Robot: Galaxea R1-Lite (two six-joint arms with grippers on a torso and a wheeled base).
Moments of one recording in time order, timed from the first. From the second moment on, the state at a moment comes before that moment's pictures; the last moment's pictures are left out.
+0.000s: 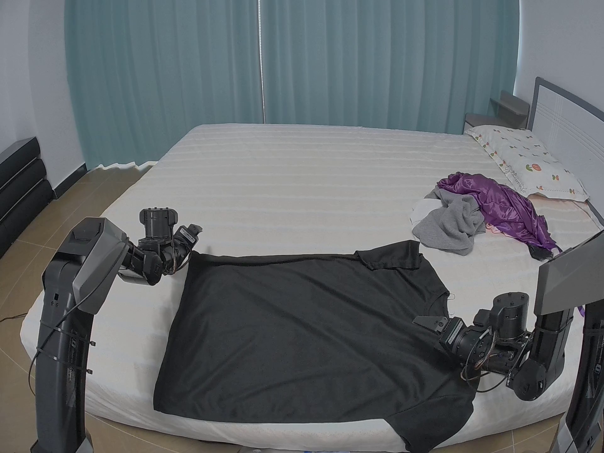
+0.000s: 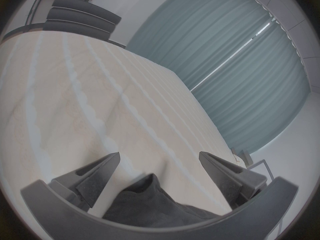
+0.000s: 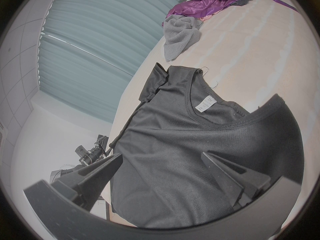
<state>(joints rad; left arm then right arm) -0.02 2.65 -1.70 -0.50 0.03 -0.89 0.29 2.25 -0.21 -1.52 0.18 0.95</state>
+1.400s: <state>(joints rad) -0.01 2.66 -1.63 -0.66 -0.02 -0.93 0.29 2.30 -0.93 -0.89 0.13 0.80</state>
